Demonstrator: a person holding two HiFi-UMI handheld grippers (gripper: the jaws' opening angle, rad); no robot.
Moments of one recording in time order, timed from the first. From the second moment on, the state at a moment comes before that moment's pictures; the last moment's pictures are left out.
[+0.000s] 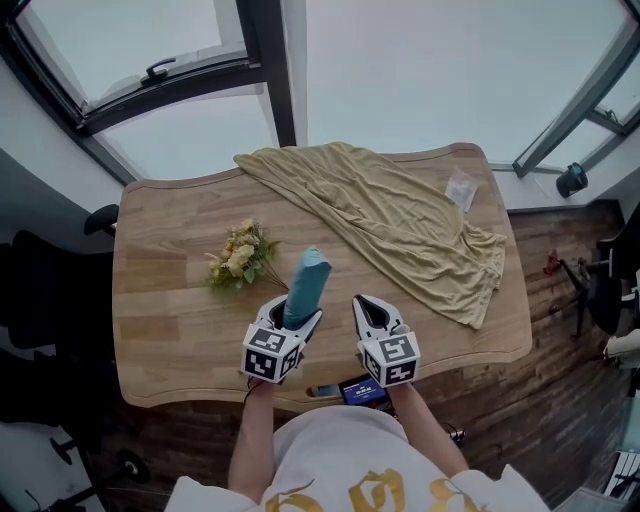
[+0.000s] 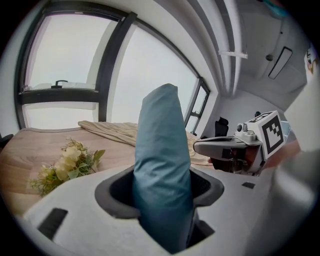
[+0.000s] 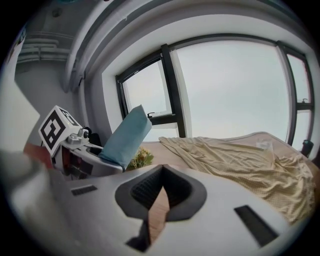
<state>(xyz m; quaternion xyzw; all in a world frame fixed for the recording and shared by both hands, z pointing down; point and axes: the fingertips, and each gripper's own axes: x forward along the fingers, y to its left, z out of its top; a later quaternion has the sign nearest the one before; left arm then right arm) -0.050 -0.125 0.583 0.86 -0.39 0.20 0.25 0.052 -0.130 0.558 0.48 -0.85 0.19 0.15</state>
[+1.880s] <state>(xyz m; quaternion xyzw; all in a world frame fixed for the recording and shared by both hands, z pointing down) -0.125 -0.055 0.446 0.85 -0.50 -0.02 0.15 0.003 -0.078 0.451 0.47 -0.88 0.08 0.07</state>
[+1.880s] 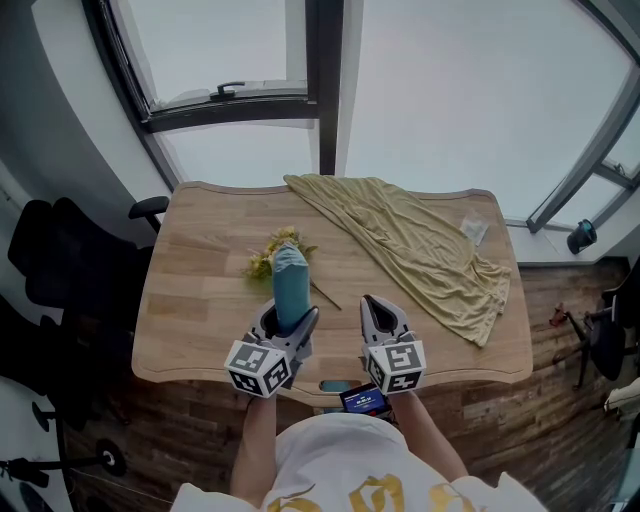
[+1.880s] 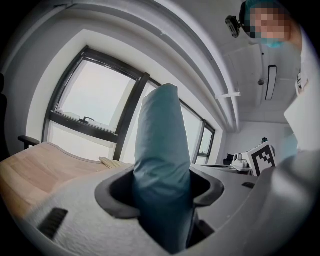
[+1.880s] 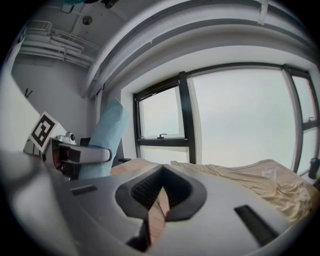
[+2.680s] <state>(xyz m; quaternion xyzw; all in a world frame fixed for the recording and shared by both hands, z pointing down) -0.126 -0.056 0.453 0.85 -0.50 -0.02 0.16 0.003 -0.081 0.462 0.46 -0.88 0.09 0.09</state>
